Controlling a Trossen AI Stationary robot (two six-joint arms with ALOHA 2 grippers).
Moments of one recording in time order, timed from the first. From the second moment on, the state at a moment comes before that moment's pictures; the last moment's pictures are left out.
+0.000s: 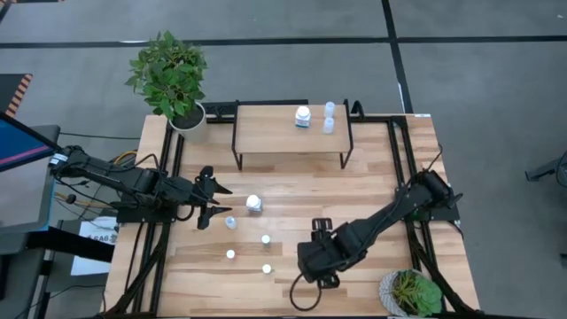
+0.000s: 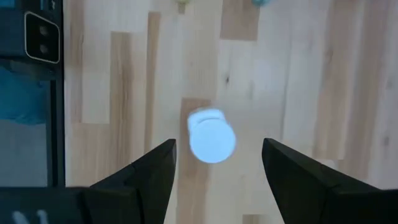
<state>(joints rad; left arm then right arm) -0.26 0.71 0.51 -0.33 -0.25 -0.19 0.54 1.95 1.81 -1.17 0.16 0.48</state>
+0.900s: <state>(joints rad) -0.26 0.71 0.51 -0.33 -0.25 -0.19 0.53 1.97 1.66 -1.06 0.15 0.50</state>
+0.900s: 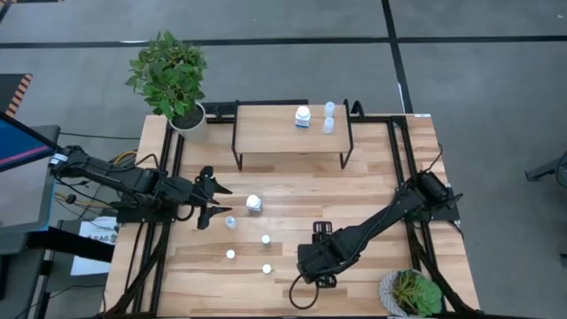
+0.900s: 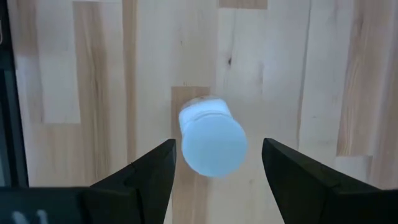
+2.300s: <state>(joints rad) -0.26 0.71 0.51 -0.32 -0.25 -0.19 0.25 2.06 2.18 -1.46 0.19 0.05</state>
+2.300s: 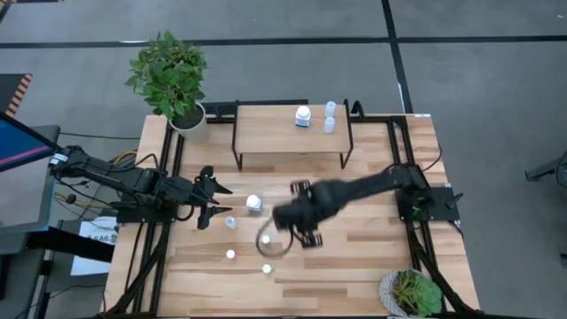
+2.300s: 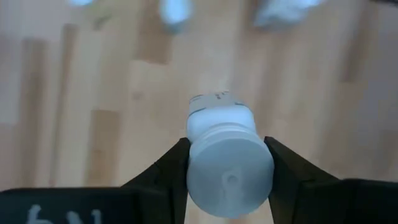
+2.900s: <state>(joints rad) -0.26 0.71 0.51 -0.33 -0.25 -0.12 -0.27 2.08 2.35 -1.52 0.21 -0.18</state>
